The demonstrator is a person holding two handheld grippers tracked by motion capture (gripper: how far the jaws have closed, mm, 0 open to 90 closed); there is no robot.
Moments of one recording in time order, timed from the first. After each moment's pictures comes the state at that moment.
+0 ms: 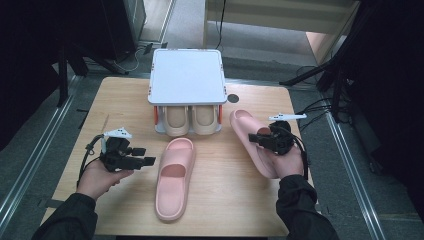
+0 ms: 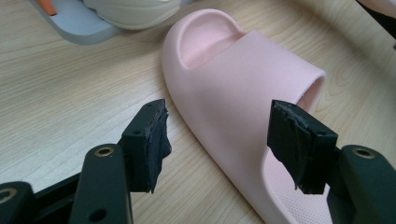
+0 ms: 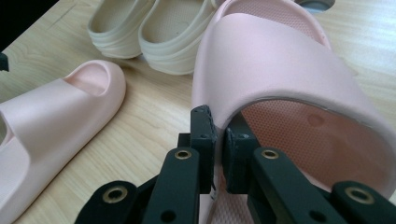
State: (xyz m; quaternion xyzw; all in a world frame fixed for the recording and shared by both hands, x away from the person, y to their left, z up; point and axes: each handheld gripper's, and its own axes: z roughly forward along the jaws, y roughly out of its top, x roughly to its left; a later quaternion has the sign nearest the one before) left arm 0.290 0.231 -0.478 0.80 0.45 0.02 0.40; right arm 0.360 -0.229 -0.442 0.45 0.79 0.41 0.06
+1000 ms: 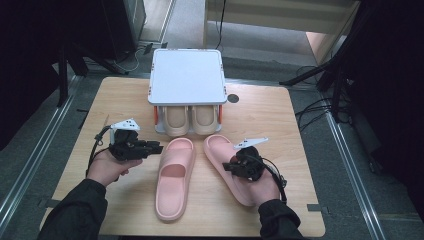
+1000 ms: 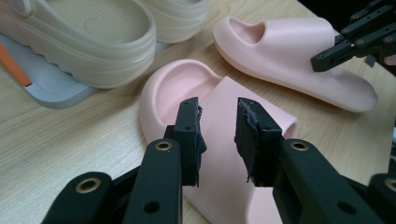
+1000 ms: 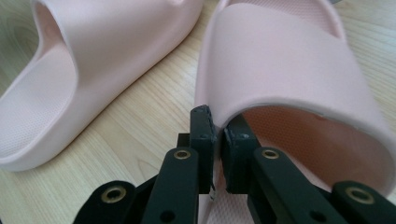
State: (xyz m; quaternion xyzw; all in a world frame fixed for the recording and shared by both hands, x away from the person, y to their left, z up) left arm 0.307 0.212 -0.464 0.80 0.40 0.03 0.44; right arm 0.302 -0.154 -0.481 0.40 0.85 0.33 0.04
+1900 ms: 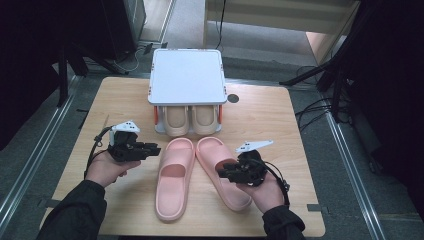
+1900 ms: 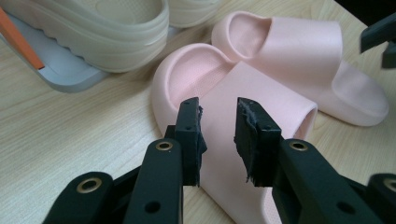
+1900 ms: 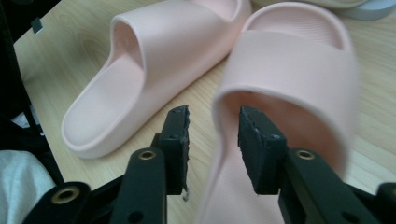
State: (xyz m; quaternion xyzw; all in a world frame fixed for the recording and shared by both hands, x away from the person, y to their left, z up) left arm 0.305 0.215 -0.469 0.81 0.41 0.04 0.42; right arm 0.283 -0.162 -0.460 0.37 0.85 0.39 -0.01
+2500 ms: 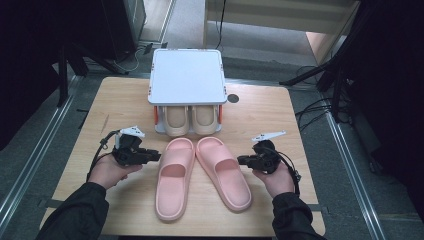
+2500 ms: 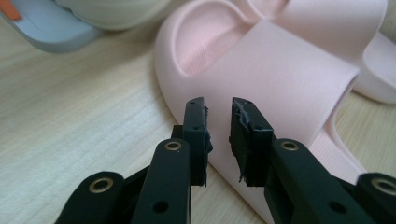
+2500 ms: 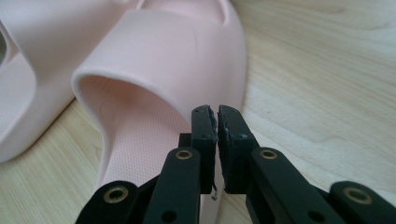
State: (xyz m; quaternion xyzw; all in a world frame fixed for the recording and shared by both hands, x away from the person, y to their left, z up) left arm 0.310 0.210 -0.495 0.83 0.42 0.01 0.37; right arm 0.329 -0.200 -0.484 0.42 0.84 0.34 0.02
